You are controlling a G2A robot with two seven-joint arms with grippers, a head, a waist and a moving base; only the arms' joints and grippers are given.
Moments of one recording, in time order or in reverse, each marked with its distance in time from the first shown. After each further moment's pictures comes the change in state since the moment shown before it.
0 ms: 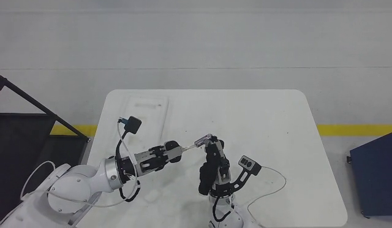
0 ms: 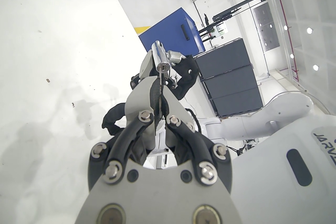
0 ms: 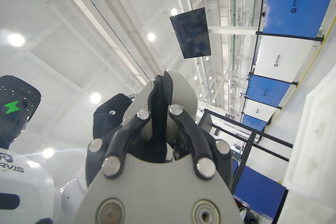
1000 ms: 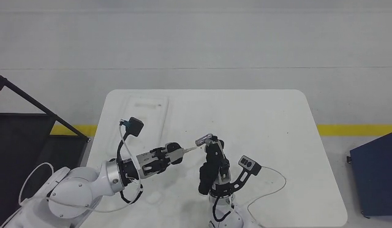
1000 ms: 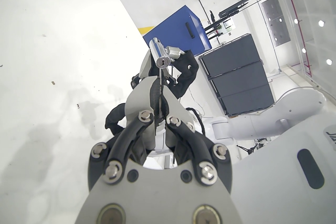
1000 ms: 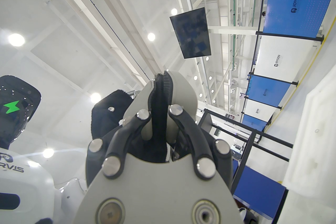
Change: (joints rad) left arm 0.038 -0.033 -0.035 -0.046 0.107 0.030 -0.009; right arm 0.000 0.000 0.000 0.000 0.000 0.000 0.000
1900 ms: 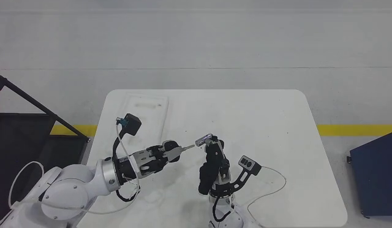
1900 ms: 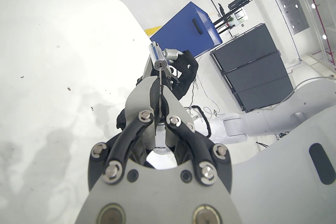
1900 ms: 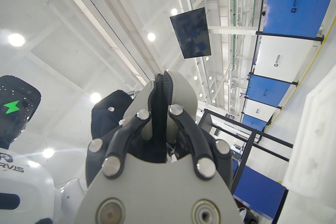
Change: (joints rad) left arm 0.000 -0.022 -0.058 -0.031 0.060 -0.004 -0.058; right arm 0.000 0.000 0.000 0.000 0.000 0.000 0.000
